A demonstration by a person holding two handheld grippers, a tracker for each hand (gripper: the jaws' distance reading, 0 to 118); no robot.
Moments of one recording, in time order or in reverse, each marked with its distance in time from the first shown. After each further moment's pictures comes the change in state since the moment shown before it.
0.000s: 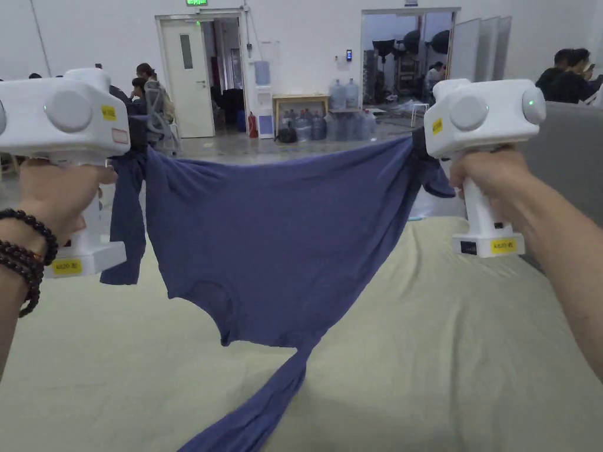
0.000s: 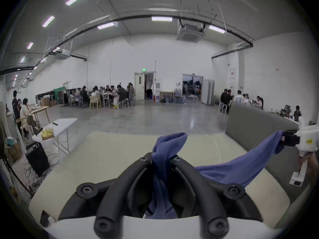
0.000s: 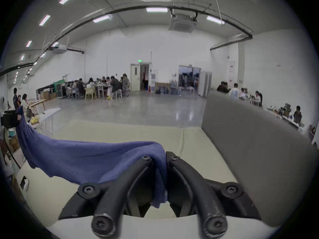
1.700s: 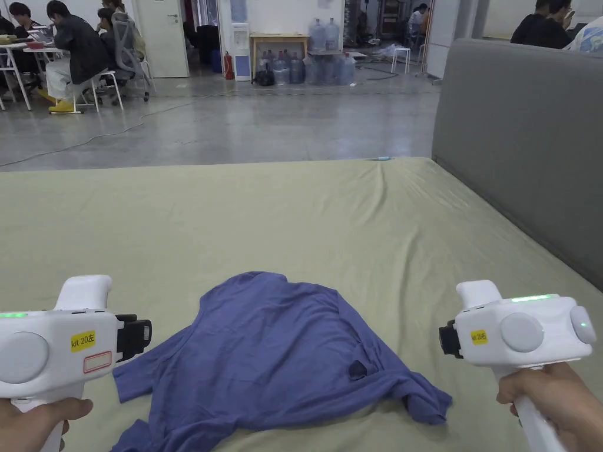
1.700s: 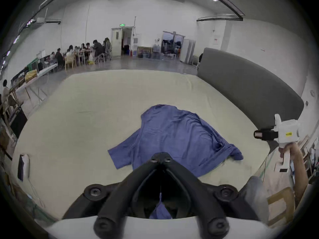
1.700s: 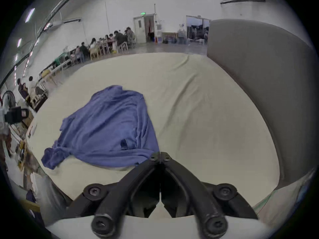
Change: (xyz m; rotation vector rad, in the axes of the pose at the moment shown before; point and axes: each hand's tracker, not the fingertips) left arm 0.022 -0.280 0.179 -0.396 -0.239 0.033; right arm 0.045 -0.338 0.150 -0.453 0.091 0.000
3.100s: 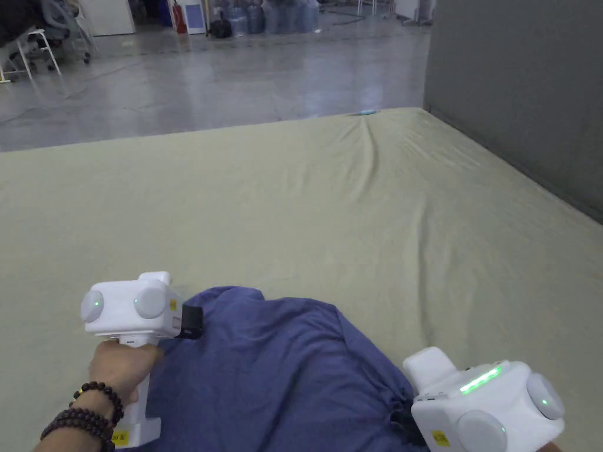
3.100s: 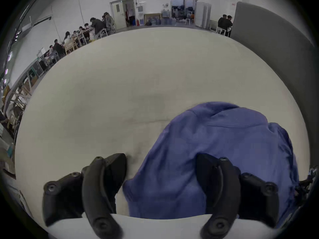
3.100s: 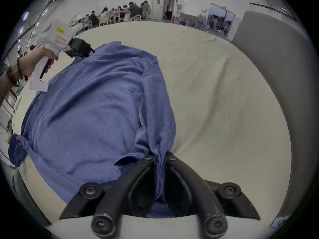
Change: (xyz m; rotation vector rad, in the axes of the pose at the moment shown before) left arm -0.049 0.087 -0.426 -0.322 0.203 -0.047; right arm -0.034 0.014 -0.192 -0.187 0.009 0.183
